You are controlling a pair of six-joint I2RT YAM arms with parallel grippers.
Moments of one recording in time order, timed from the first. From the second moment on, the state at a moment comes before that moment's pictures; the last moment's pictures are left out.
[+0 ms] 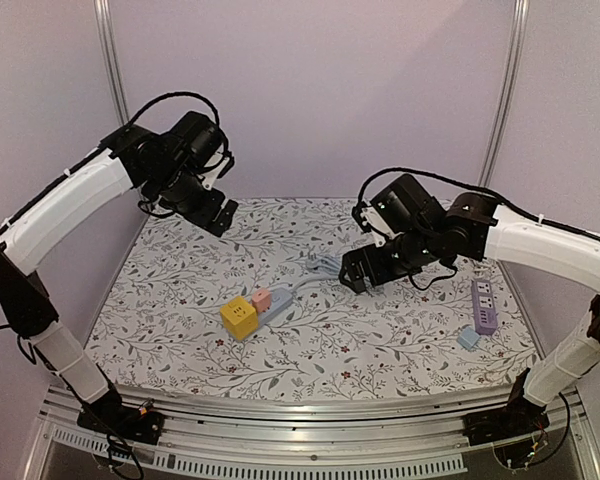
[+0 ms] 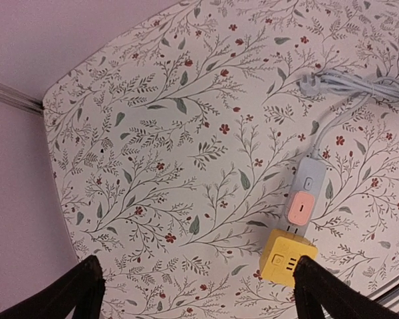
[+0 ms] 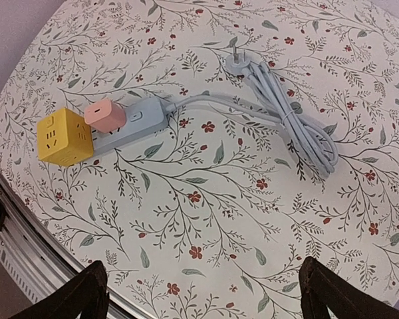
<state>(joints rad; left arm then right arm) -0.69 1.64 1.80 -1.21 -0.36 -0.12 0.93 1.51 1.36 -0.76 0.13 0.44</state>
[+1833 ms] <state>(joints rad) -0.45 1.34 1.58 -1.06 -0.24 -0.33 0.06 1.65 1.12 -0.87 0.21 0.42</state>
